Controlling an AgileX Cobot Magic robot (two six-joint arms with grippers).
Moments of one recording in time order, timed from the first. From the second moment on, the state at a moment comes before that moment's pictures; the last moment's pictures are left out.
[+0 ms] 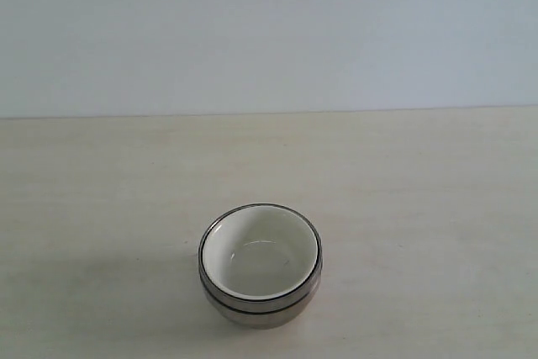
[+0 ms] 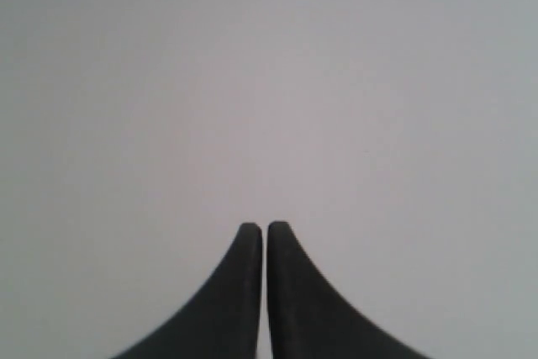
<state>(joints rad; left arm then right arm) -0.07 0.00 0.00 -0.16 0.31 0.09 0.01 0.00 -0.63 0.00 0.27 0.12</state>
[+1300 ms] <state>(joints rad) -0.07 0.00 0.00 -0.16 0.31 0.09 0.00 0.01 0.00 0.13 -0.05 0.16</state>
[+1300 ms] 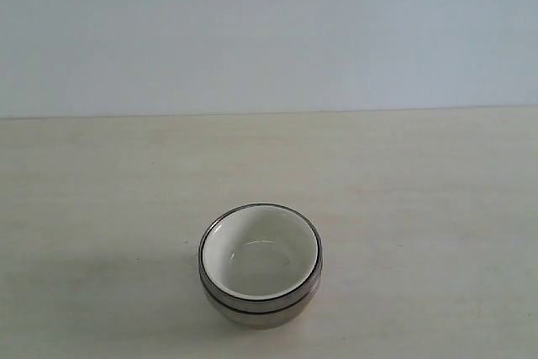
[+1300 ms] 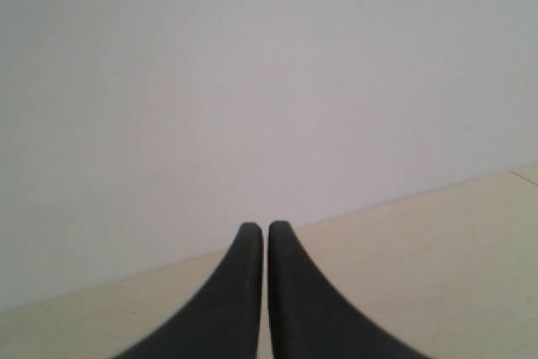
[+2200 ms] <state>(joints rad) -0.07 0.00 0.00 -0.16 0.31 0.09 0.00 0.01 0.00 0.13 -0.03 0.16</state>
